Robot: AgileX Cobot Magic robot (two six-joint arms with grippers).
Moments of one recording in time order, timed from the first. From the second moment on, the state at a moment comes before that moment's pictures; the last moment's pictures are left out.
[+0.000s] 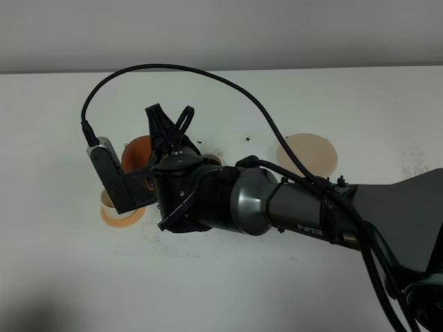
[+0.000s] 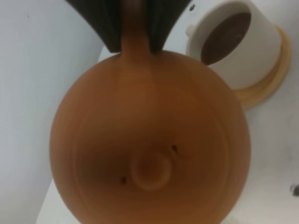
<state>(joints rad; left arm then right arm) 0.07 0.01 -0.51 -0.09 1.05 0.23 1.01 2.15 -1.54 -1.13 0.67 -0.23</state>
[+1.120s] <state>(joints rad) 0.07 0.01 -0.51 -0.09 1.05 0.23 1.01 2.15 -1.54 -1.16 0.64 -0.25</state>
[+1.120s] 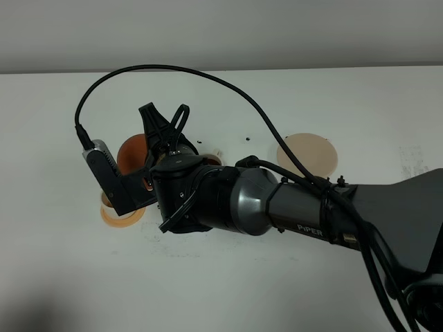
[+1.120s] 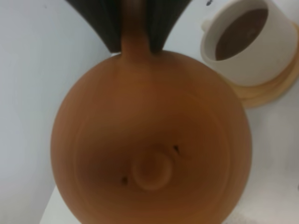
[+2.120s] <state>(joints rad) 0.07 0.01 -0.51 -0.09 1.05 0.23 1.01 2.17 -1.54 -1.20 0.64 -0.27</state>
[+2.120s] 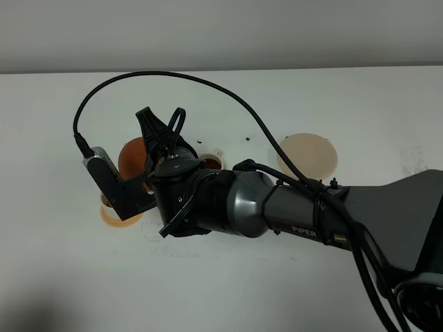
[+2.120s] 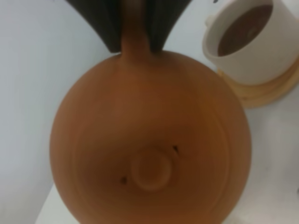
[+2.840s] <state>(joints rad) 0.07 0.01 -0.51 -0.09 1.05 0.23 1.01 2.17 -1.54 -1.26 0.64 -0.32</state>
